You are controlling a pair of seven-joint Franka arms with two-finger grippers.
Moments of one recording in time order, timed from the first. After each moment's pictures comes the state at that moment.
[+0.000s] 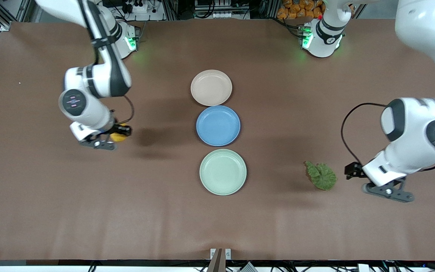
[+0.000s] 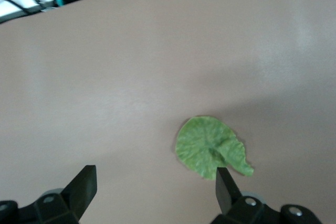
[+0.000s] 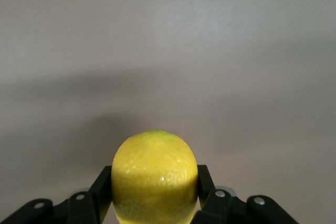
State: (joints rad) left arm -0.07 0.49 -0.01 -1.50 0.03 2.13 0.19; right arm 0.81 0.28 -0.63 -2.10 0.14 2.20 0.23
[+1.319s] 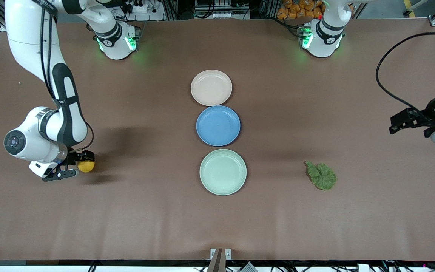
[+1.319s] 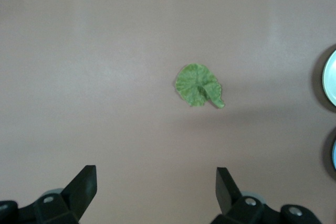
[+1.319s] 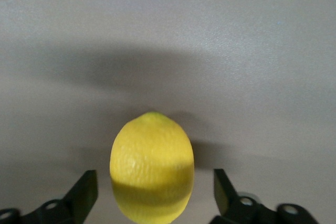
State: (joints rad) left arm -0.01 0.16 -0.01 -1.49 -0.01 1.72 0.09; right arm 0.33 0.62 -0.46 -1.85 0.38 2.31 -0.52
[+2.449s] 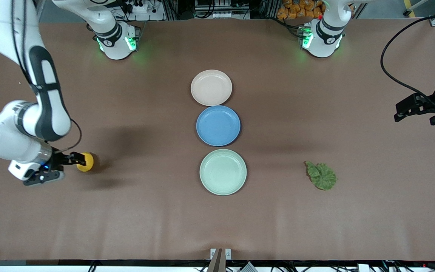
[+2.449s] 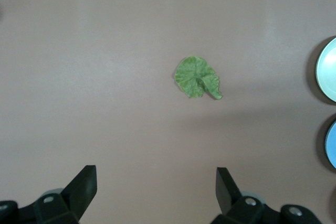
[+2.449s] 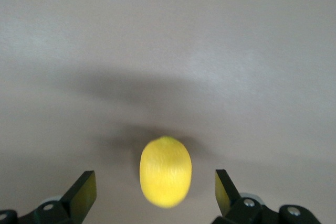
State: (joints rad) left arm -0.01 0.10 -0.01 -1.49 -0.01 1.66 0.09; right arm 0.15 0.47 -0.28 -1.80 0.25 2.26 -0.47
